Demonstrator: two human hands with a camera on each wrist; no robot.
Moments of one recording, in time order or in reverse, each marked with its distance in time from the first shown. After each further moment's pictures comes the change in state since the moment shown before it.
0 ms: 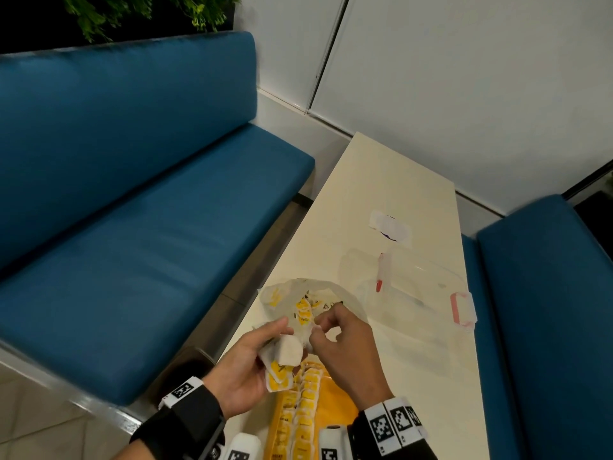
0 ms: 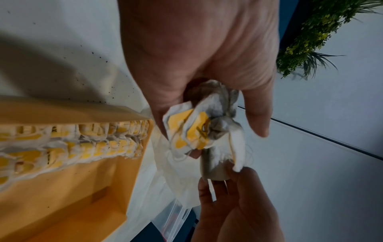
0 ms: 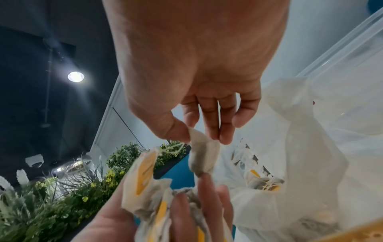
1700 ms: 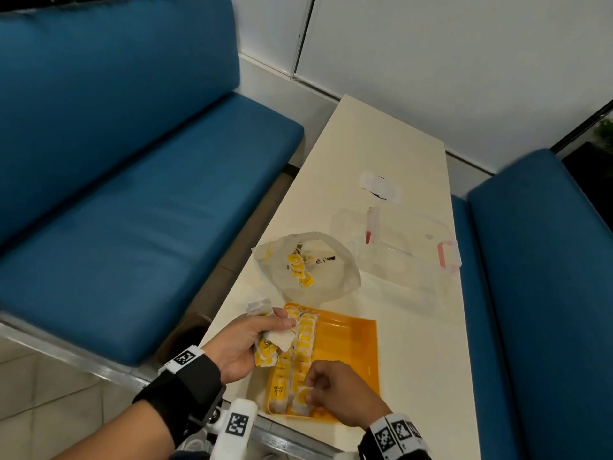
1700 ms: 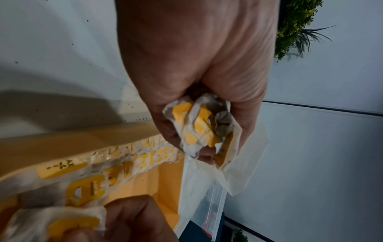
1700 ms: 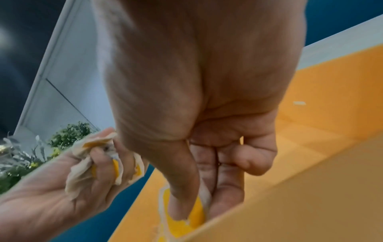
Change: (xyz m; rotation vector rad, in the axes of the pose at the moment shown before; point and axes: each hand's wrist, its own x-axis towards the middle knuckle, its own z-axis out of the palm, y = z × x) left_hand -0.005 -0.039 -0.034 0.384 0.130 0.018; right_hand -0.099 0.108 0.027 -0.045 -0.633 0.299
